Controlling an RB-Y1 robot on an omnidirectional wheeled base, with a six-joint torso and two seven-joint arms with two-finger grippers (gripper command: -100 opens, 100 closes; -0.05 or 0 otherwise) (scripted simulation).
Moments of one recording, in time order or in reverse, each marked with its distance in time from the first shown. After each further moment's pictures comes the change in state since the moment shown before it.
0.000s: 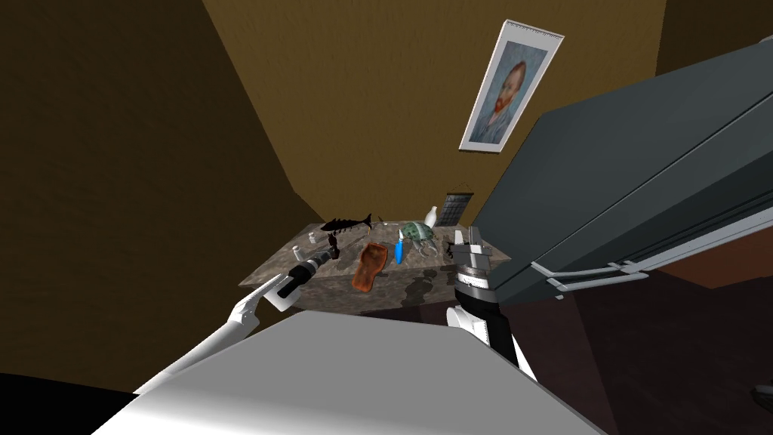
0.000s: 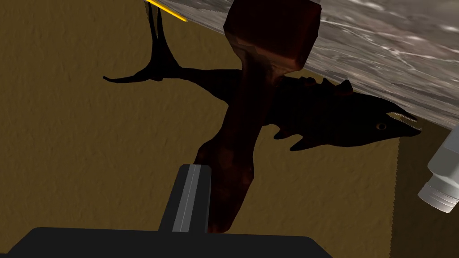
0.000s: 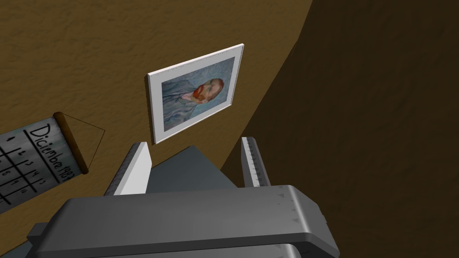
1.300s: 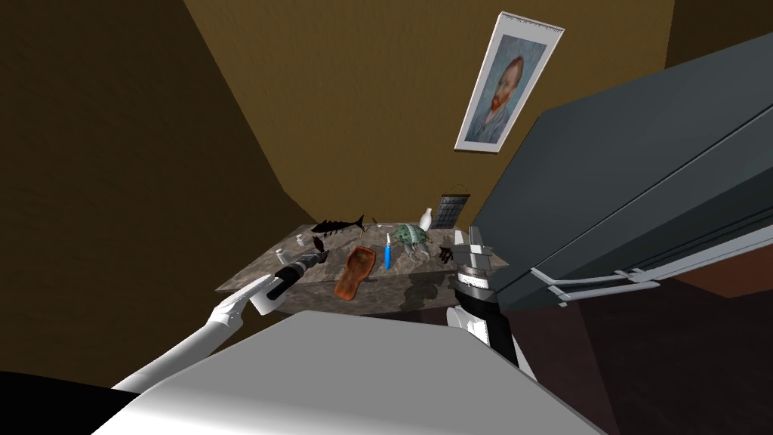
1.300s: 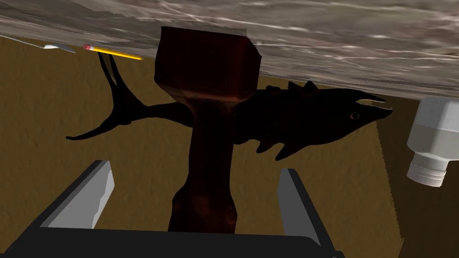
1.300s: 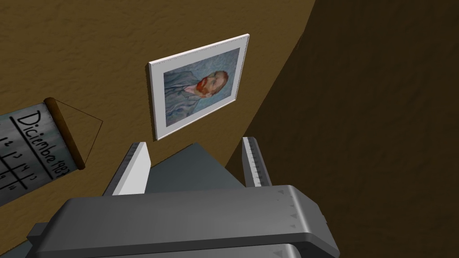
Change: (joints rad) left arm 0.014 0.093 0.029 0.100 -0.149 0.057 0.039; right arm 0.000 0.000 0.000 0.000 0.000 0.000 0.000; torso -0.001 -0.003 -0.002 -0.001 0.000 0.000
